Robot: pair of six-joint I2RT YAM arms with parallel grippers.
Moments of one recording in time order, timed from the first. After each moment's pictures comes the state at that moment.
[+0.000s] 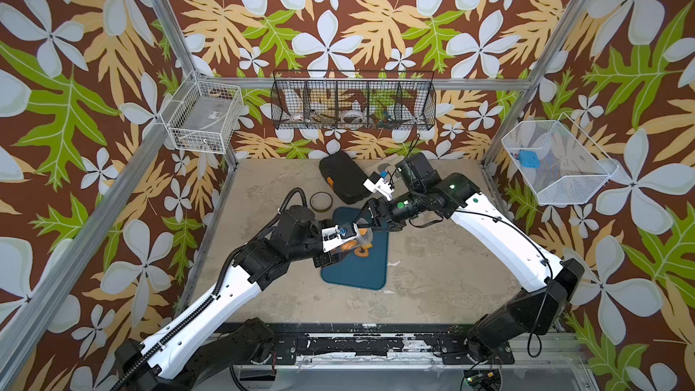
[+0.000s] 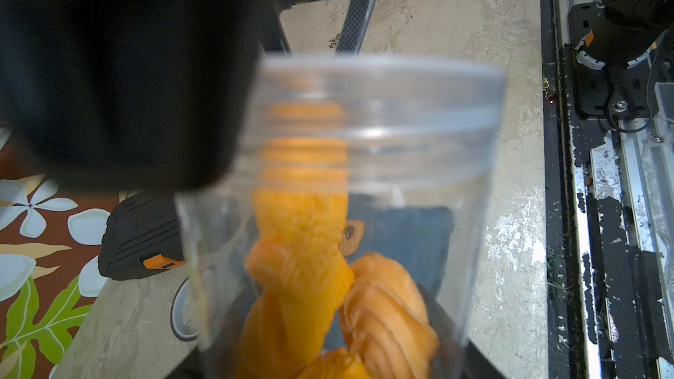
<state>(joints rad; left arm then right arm) -0.67 0.99 0.97 -0.57 0.28 0.59 0.65 1.60 1.71 -1.04 -0.78 0.50</state>
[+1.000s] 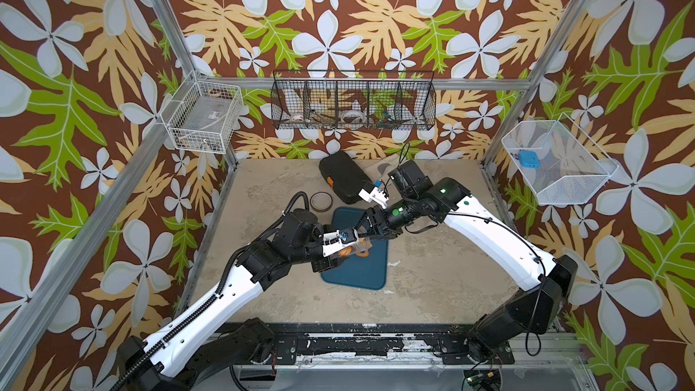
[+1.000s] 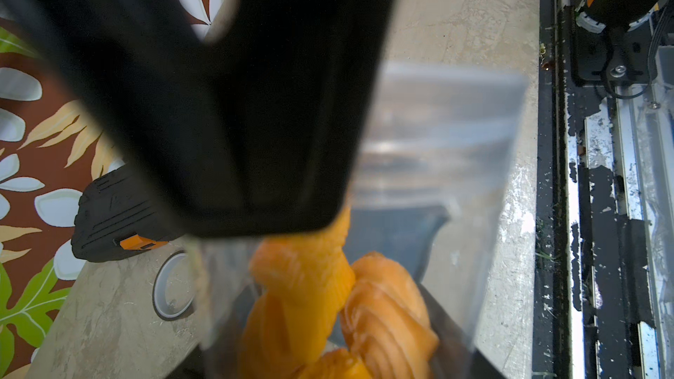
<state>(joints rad) -0.67 1.00 0.95 -0.62 0.26 0.61 0.68 1.60 1.65 -1.05 -0.81 0.50</state>
